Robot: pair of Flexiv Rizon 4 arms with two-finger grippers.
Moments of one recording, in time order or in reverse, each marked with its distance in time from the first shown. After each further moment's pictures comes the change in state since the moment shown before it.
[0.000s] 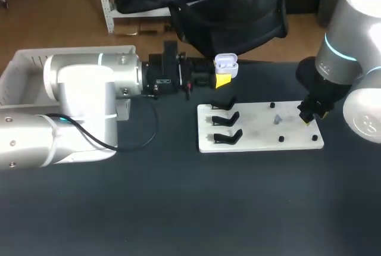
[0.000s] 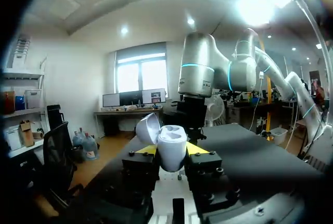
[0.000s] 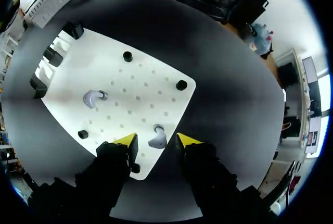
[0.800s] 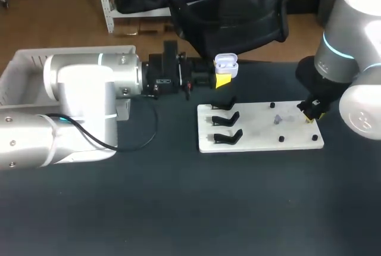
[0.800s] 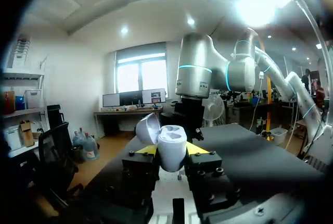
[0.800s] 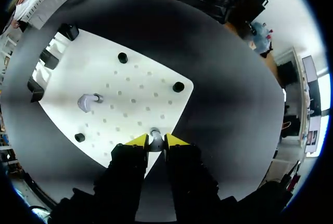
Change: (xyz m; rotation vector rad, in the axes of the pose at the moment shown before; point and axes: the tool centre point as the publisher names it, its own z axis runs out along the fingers) left arm 0.000 0.000 0.000 0.000 0.000 0.000; right arm -0.004 -0.004 0.002 0.005 0.011 0.006
